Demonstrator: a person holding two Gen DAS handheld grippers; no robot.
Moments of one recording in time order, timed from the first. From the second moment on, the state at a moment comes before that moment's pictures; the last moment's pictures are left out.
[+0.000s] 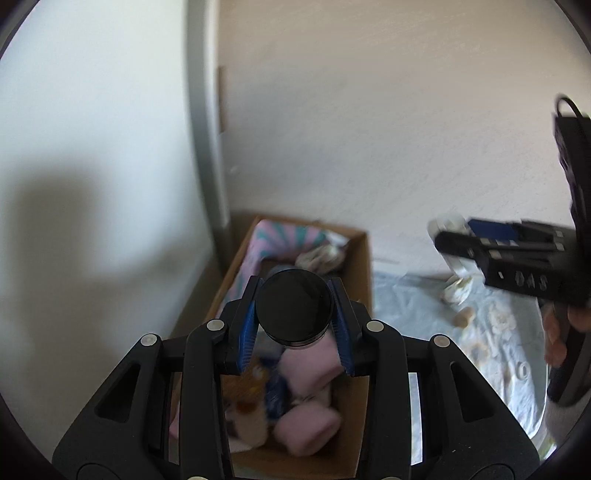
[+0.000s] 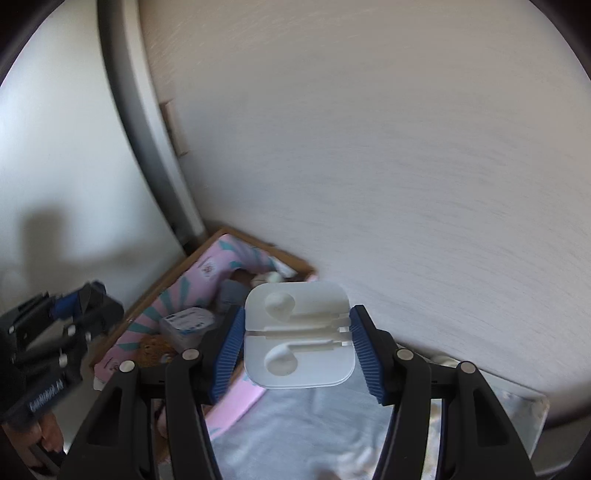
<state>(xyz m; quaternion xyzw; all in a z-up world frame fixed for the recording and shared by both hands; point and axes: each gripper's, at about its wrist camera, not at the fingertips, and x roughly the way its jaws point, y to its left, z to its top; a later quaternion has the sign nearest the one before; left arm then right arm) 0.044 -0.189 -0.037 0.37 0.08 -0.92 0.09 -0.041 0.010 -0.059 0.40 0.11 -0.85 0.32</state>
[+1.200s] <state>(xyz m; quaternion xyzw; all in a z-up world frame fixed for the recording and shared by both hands) 0.063 -0.202 -0.102 0.45 0.15 -0.87 0.10 -0.068 -0.080 -0.129 0.47 0.06 -0.80 0.36</state>
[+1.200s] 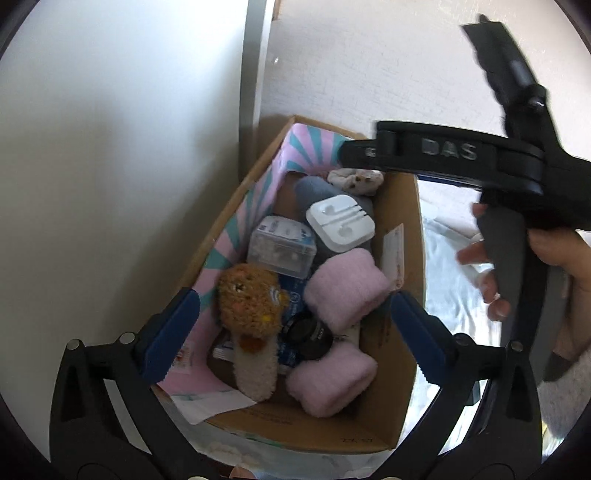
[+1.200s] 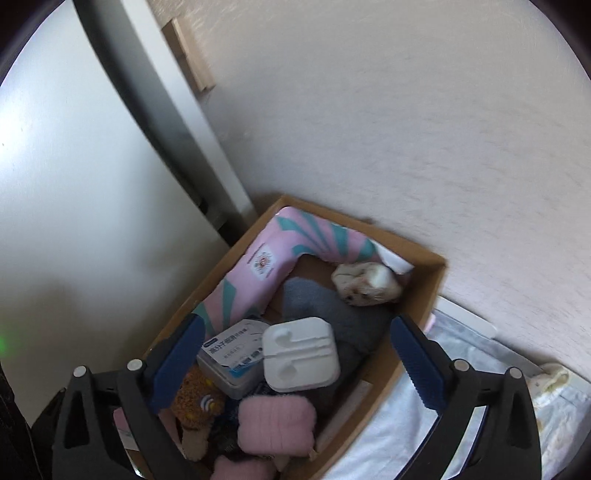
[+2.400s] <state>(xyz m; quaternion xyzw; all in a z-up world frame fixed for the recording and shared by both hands) -0.014 -0.007 -0.031 0.40 0.01 -0.90 -0.14 0.014 0.234 -0.059 0.42 0.09 -0.90 0.08</state>
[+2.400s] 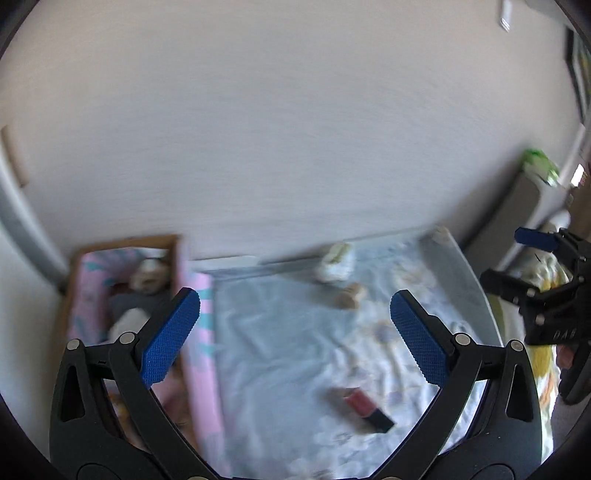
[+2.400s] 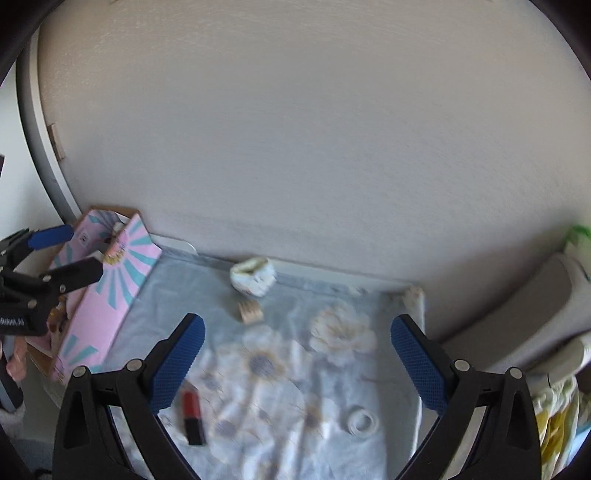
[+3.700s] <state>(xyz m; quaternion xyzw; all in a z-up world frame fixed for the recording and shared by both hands) -0.108 0.100 -0.208 0.49 0.08 -0.87 -0.02 0.043 0.351 -0.240 0.46 -0.02 -0.89 -0.06</state>
